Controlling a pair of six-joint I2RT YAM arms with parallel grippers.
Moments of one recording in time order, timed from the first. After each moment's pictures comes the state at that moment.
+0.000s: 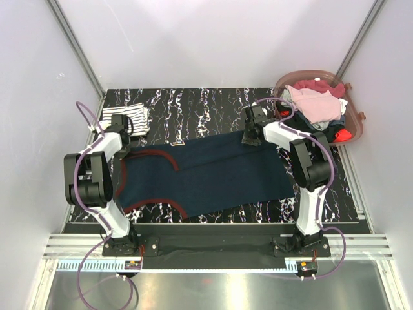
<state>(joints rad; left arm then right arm) 0.09 1.72 1.09 -0.48 -0.48 -0.76 0.36 2.00 1.36 -0.32 0.09 0.51</state>
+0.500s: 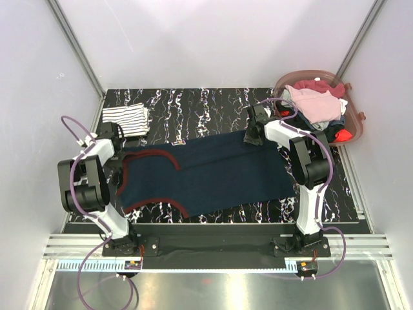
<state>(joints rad) 0.19 1.68 1.00 -0.52 -0.43 -0.88 0.33 2.05 1.41 -0.37 0.11 0.58</state>
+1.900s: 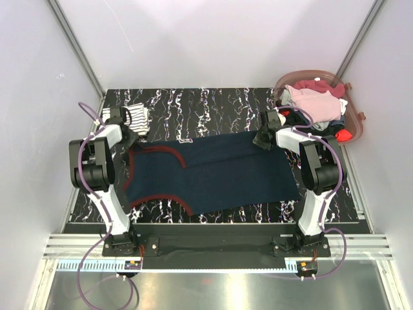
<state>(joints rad) 0.12 1.91 1.23 -0.35 -0.16 -0.83 0.25 1.94 1.20 -0.21 0.10 0.72</state>
